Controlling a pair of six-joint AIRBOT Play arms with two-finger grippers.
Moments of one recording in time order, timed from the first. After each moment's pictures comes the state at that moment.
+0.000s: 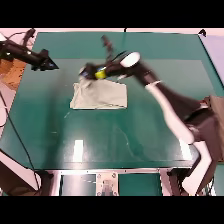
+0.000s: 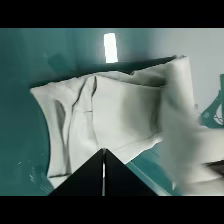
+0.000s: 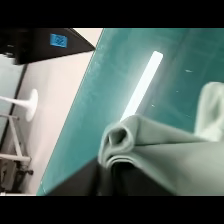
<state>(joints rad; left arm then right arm) 0.24 -1.91 2.07 0.82 -1.60 -1.36 0.58 -1.97 1.86 -0.44 0.79 1.30</state>
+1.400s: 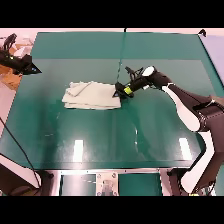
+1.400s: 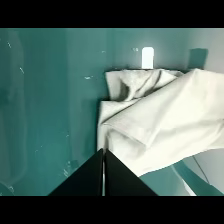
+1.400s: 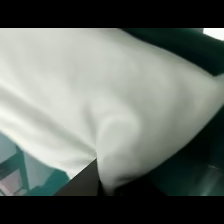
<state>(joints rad) 0.36 -1.91 2.06 0.94 -1.59 -1.31 0.27 -1.95 1.62 -0.75 1.14 1.51</state>
